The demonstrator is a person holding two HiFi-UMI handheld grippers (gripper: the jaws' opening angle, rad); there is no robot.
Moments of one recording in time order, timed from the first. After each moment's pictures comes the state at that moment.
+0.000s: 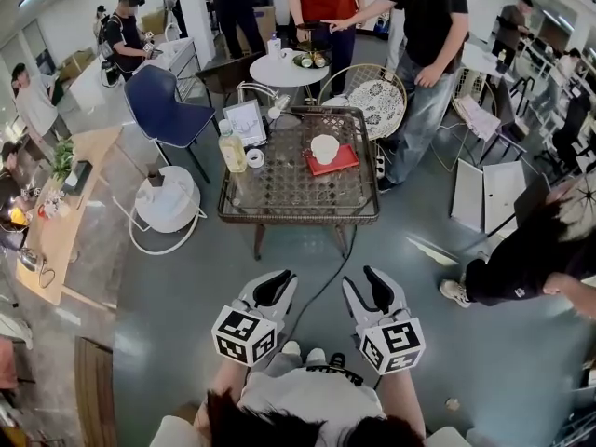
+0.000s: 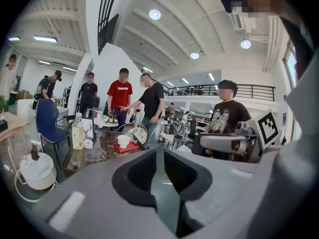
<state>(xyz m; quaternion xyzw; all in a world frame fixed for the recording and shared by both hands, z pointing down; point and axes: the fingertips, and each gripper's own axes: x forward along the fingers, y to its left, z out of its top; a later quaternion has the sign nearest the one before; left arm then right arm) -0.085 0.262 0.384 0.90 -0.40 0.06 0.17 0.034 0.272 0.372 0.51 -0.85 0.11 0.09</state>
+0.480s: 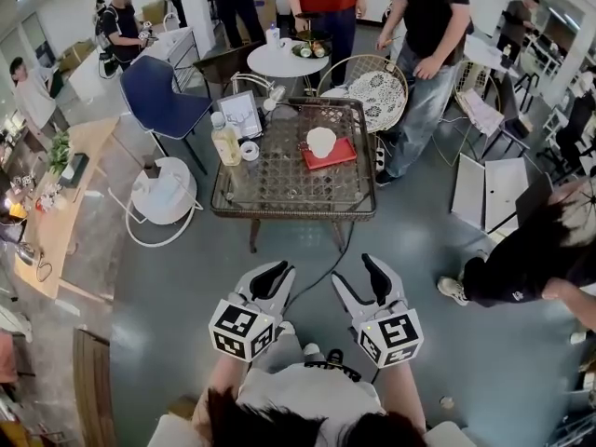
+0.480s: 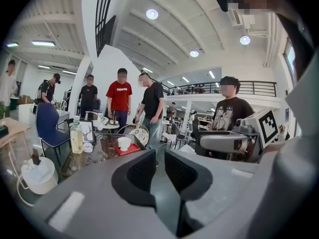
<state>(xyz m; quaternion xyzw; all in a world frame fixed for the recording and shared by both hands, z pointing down) -0.069 0.239 0.386 0.90 -0.41 0.07 0.15 0.039 0.245 0.373 0.48 -0.87 0.08 0.09</state>
